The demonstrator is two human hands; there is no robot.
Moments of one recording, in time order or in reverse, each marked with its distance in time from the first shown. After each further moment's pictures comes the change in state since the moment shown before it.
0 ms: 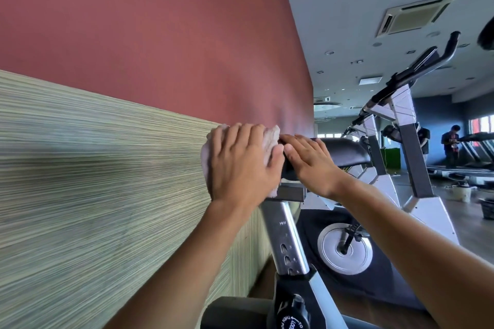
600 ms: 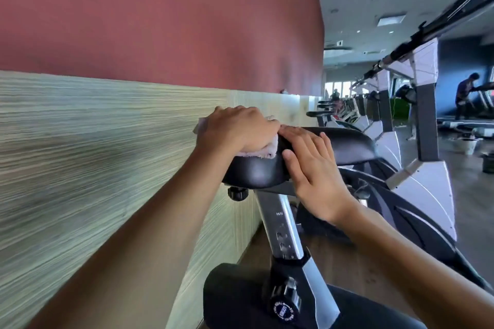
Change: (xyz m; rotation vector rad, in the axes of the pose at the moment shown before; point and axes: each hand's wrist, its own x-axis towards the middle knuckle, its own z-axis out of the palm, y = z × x) left_hand 0.104 0.000 0.000 0.049 -0.836 -0.097; right_hand -0.011 0.004 0.009 0.026 0.169 -0.134
